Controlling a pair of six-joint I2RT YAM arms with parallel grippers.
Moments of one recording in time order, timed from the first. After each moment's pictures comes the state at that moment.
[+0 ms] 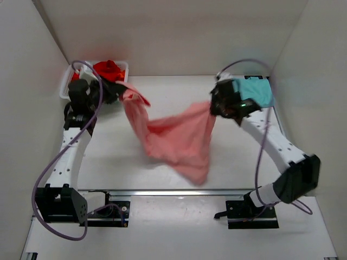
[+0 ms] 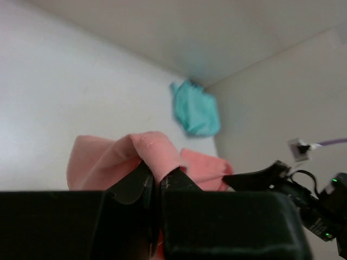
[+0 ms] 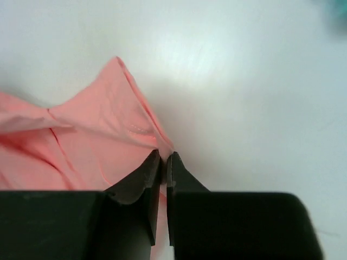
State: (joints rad) left arm -0.02 1.16 1.04 -0.09 0.42 -0.77; right arm 0.55 1.49 1.26 -0.68 0.17 0.36
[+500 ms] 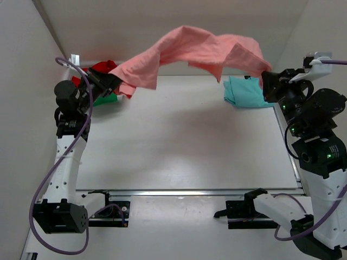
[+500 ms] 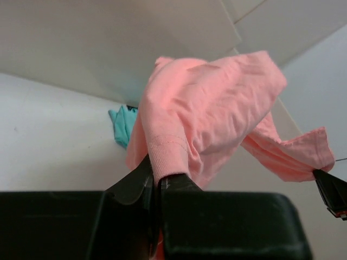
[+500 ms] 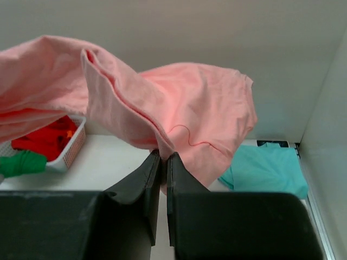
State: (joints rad) left arm 0.01 1.14 1.25 0.06 0.52 -0.95; right arm 0.36 0.98 1.67 -0.55 0.21 0.10
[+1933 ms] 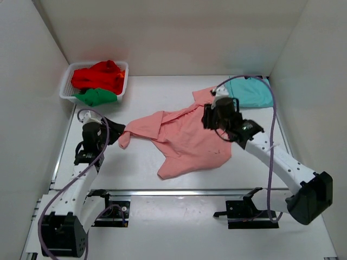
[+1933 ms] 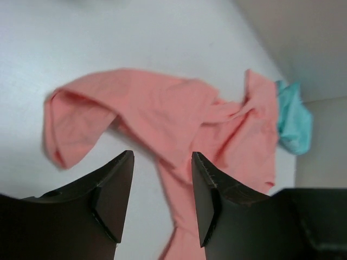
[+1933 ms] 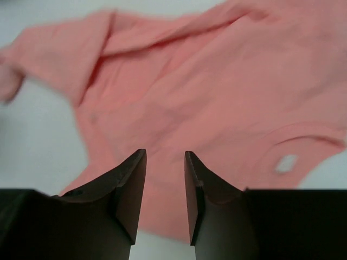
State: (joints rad) left arm -0.02 0.85 0.53 -0.06 0.09 -0.80; right arm 0.54 1.24 1.10 -0.41 0.15 0.25
